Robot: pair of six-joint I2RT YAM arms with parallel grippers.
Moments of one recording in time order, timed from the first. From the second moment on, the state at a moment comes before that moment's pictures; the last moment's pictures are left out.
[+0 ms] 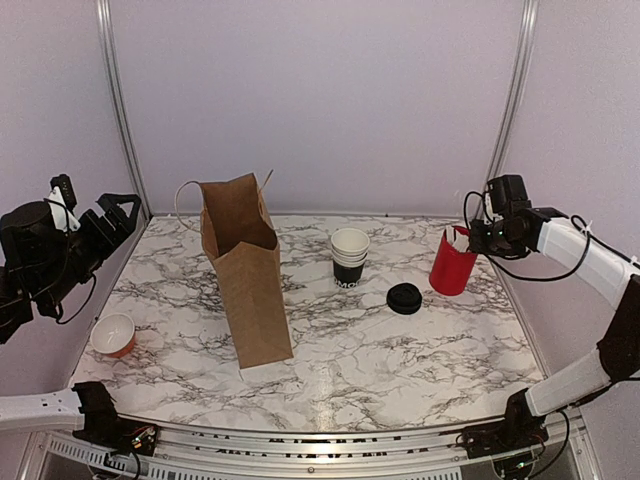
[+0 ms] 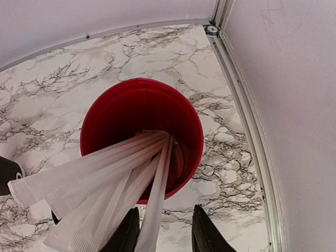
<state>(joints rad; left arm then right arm) -0.83 0.63 0.95 -0.49 -0.67 -0.76 0.16 1.35 1.13 -0.57 0.24 0.25</state>
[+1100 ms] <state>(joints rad) -0.83 0.64 0.95 -0.49 -0.67 -0.76 0.18 1.41 1.21 -0.58 0.28 0.21</state>
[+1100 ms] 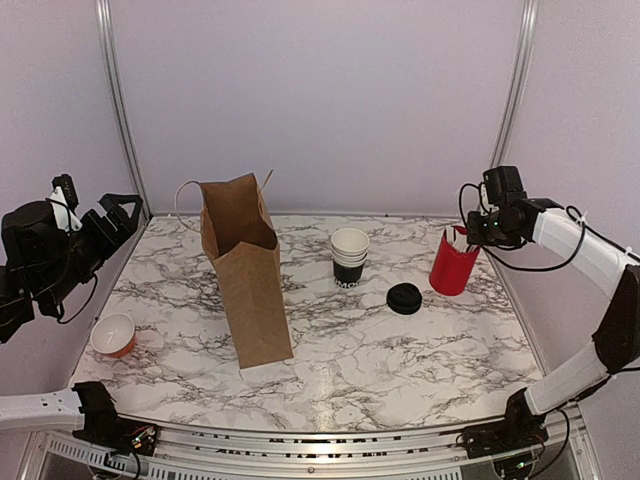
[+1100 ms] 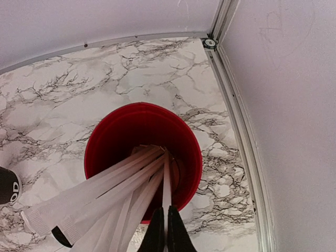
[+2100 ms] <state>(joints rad) -0.83 0.64 0.95 -0.49 -0.66 -0.76 0.30 1.39 1.68 -0.88 0.41 0.20</state>
